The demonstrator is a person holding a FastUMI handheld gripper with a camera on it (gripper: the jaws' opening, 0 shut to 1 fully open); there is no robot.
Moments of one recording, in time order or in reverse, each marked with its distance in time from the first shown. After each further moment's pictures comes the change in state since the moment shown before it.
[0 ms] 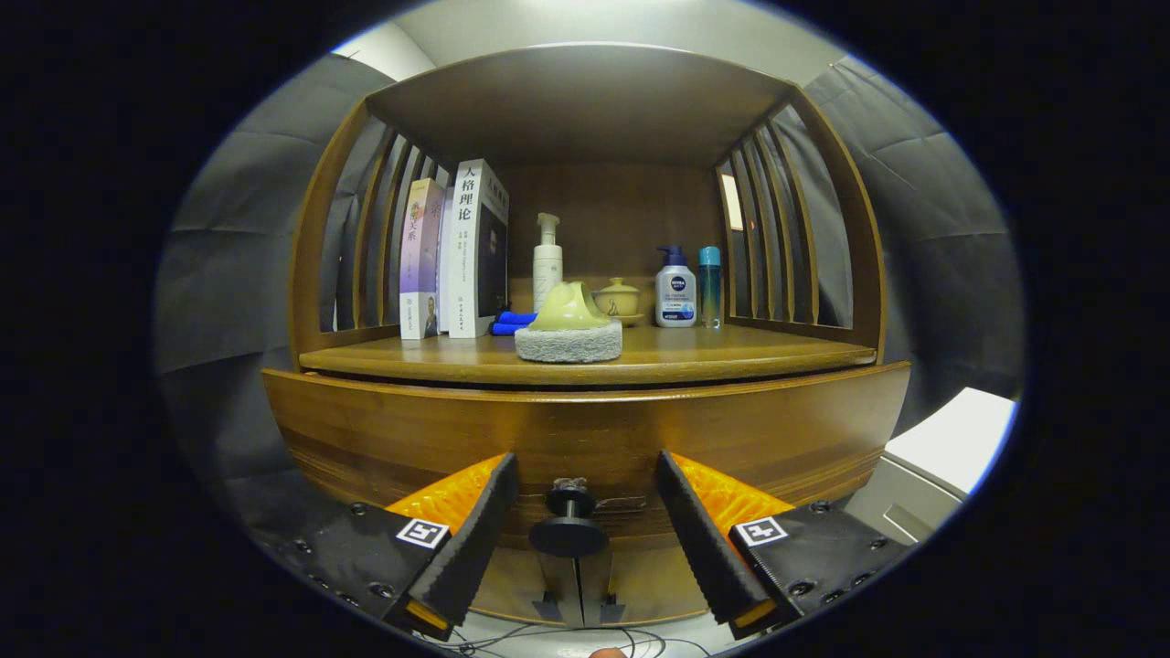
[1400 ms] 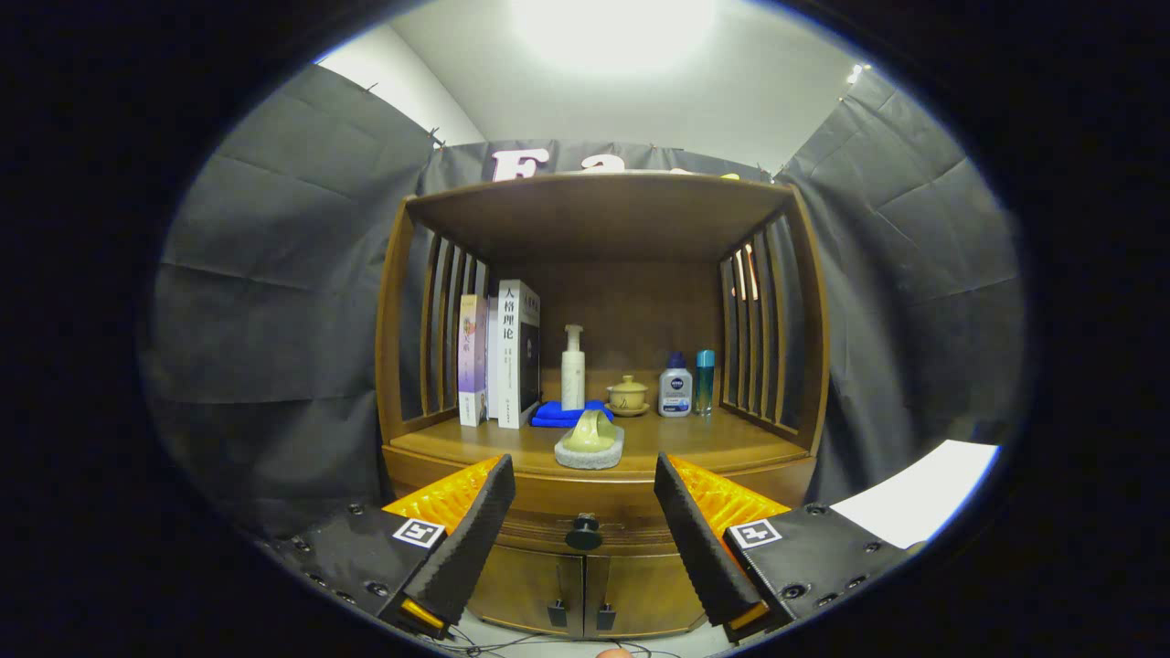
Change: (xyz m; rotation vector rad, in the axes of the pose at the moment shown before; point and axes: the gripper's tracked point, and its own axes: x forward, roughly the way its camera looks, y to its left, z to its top) arm -0.139 -0.003 0.123 -0.017 -0.182 0.069
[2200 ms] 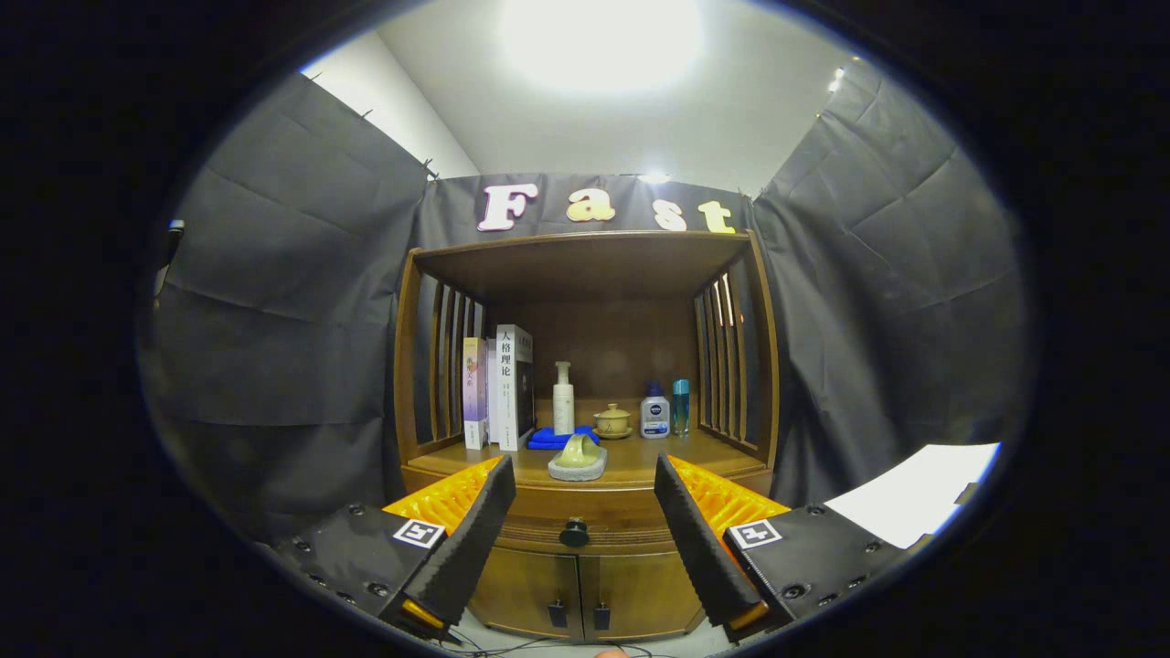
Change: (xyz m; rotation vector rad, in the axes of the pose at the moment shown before) arm -0.057 -0.013 0.024 0.018 -0.084 -0.021
